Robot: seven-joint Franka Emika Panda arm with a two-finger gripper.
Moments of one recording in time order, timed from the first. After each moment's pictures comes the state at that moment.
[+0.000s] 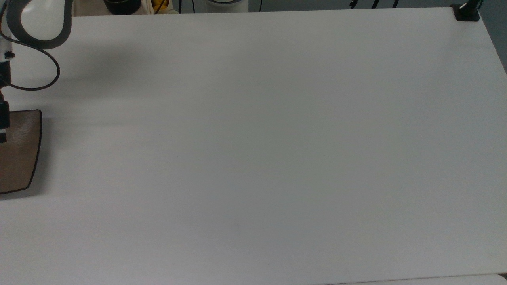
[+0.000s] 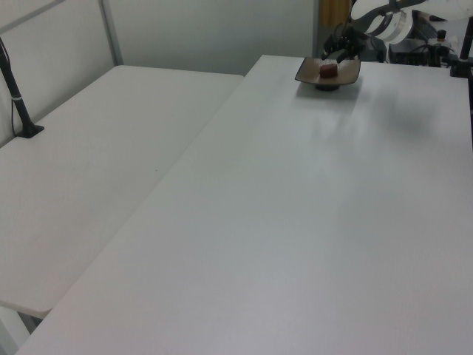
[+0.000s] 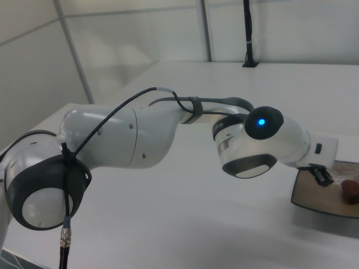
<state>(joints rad) -0.39 0.65 -0.15 -1.45 0.66 2.72 -0.21</state>
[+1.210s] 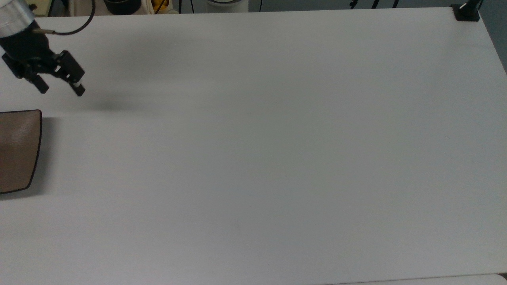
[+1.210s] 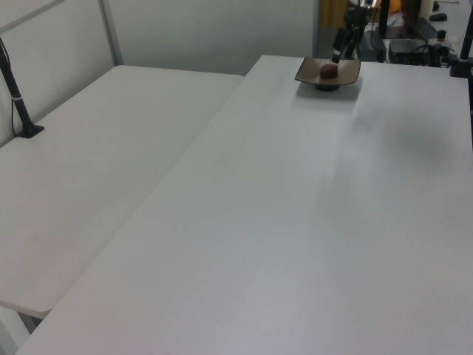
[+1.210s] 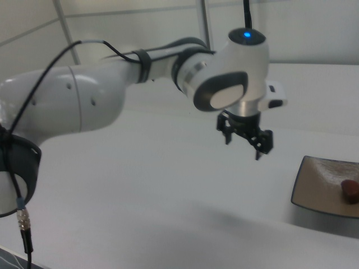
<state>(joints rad) -0.35 0.42 -0.10 -1.40 0.30 1.91 -0.40</state>
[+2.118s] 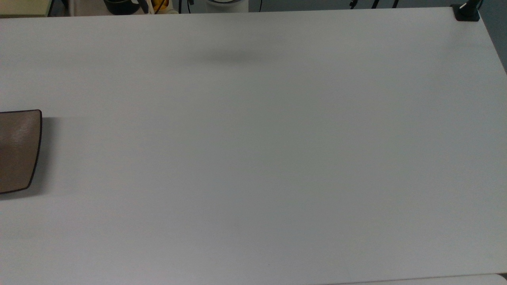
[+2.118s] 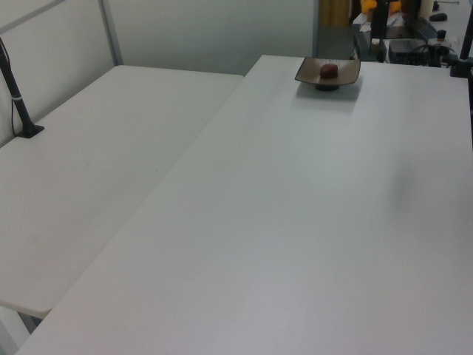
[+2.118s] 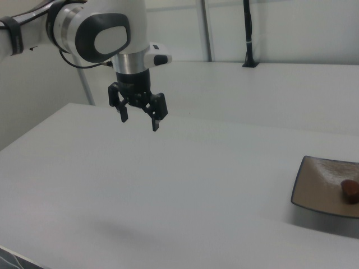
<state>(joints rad) -0.11 -0.07 -0.02 -1.74 0.16 1.67 -0.29</state>
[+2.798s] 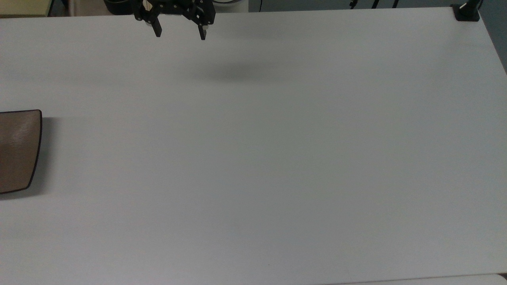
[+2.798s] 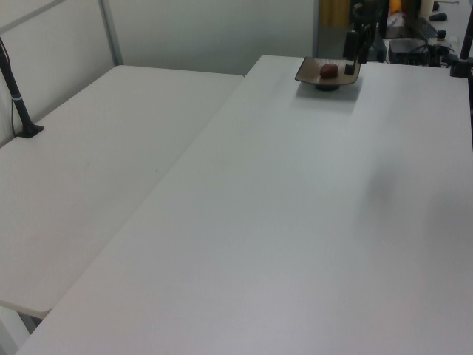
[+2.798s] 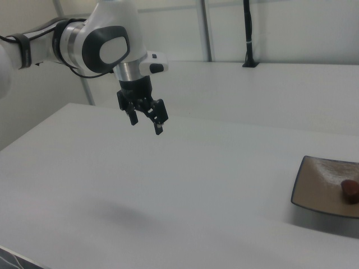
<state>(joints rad) -0.02 0.00 -0.01 -1.76 0.06 1.82 0.00</state>
